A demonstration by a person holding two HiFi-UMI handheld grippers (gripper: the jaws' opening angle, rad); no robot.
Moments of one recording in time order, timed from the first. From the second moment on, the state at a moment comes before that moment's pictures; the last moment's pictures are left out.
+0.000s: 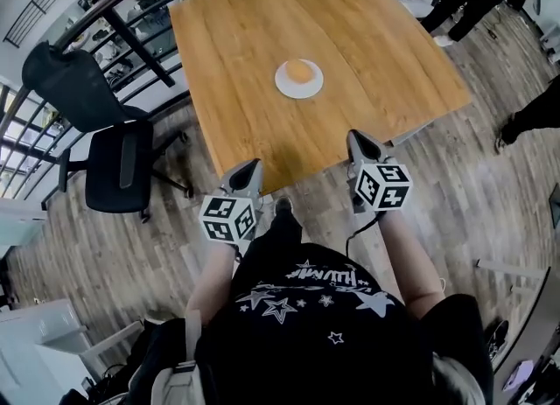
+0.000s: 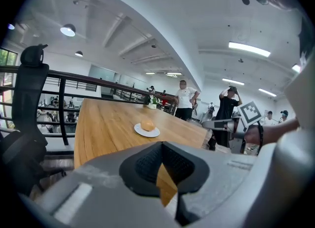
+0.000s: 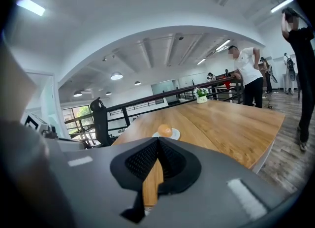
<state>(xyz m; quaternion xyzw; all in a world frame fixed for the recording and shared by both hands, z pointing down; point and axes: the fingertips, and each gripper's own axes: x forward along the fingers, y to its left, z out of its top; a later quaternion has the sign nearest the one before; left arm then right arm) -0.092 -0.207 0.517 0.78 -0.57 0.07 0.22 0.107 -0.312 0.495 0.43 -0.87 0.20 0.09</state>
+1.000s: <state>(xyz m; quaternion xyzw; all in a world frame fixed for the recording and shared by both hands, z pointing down) -0.185 -0.364 0.513 0.80 -0.56 0.06 0.22 -0.014 -0.466 0.533 0.40 -0.88 0.18 0.20</state>
